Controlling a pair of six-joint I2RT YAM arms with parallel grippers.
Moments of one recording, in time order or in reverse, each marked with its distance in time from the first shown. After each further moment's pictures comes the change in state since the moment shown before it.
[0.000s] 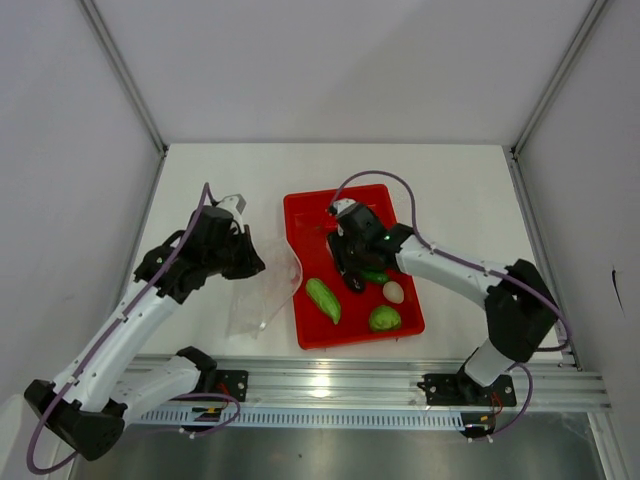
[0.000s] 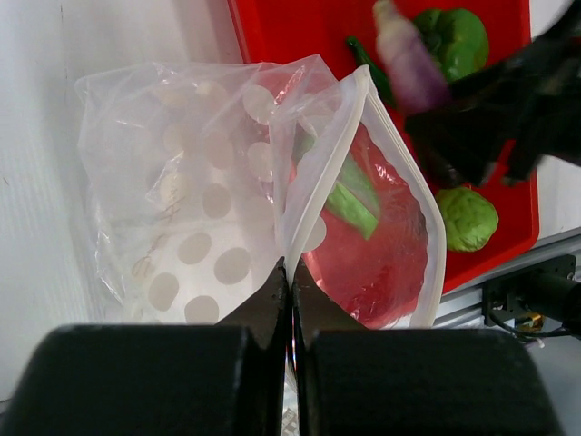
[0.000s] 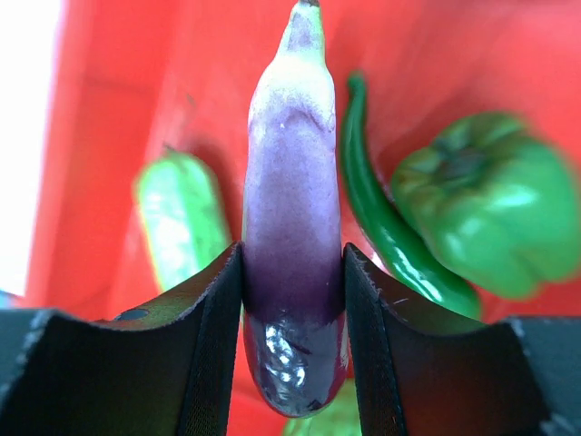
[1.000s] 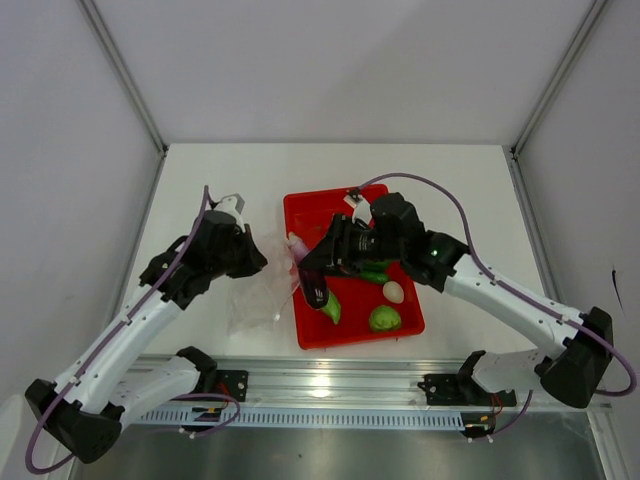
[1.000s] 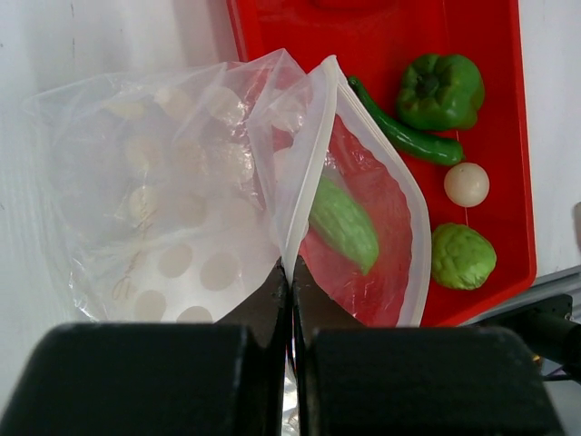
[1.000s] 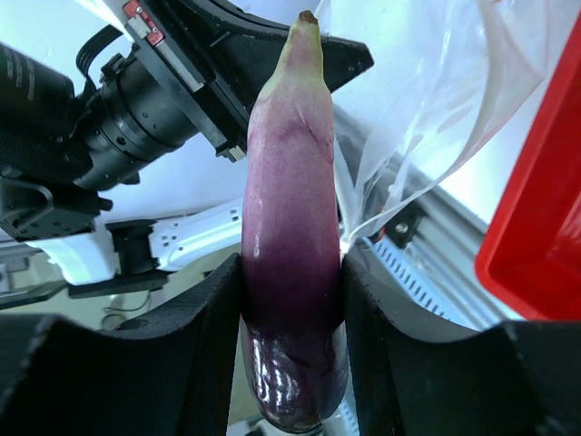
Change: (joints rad) left arm -0.022 -0.007 -0.068 0.121 -0.066 -0.050; right arm 0.045 -0.382 -0.018 0.151 -0.500 0.792
